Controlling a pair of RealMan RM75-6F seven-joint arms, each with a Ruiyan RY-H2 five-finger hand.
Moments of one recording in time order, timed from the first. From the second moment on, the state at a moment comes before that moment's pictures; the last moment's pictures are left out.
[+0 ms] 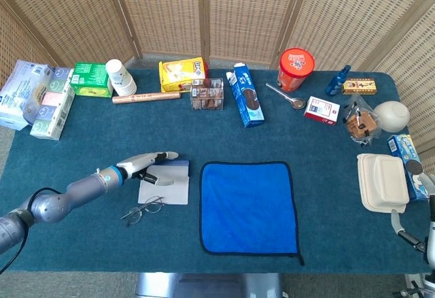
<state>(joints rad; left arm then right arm) -0.63 -1.37 -0.64 -1.43 1.06 -0.11 -0.06 -0.09 -1.15 0.14 -1.74 -1.47 1.73 -0.01</state>
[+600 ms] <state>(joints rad) -0.52 -1.32 -0.59 -1.56 1.31 0.31 0.04 -0.05 -1.17 0.15 -1.71 -1.48 1.67 0.00</state>
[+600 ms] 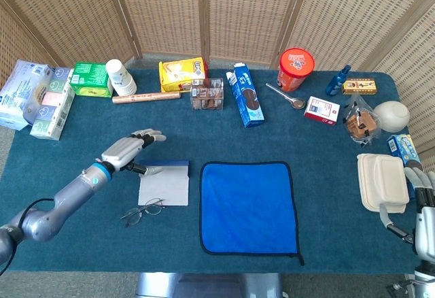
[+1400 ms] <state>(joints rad) -0.31 -1.25 -0.18 -1.86 1.27 0.93 0.49 0.01 -1.20 0.16 -1.65 -1.48 1.62 0.07</state>
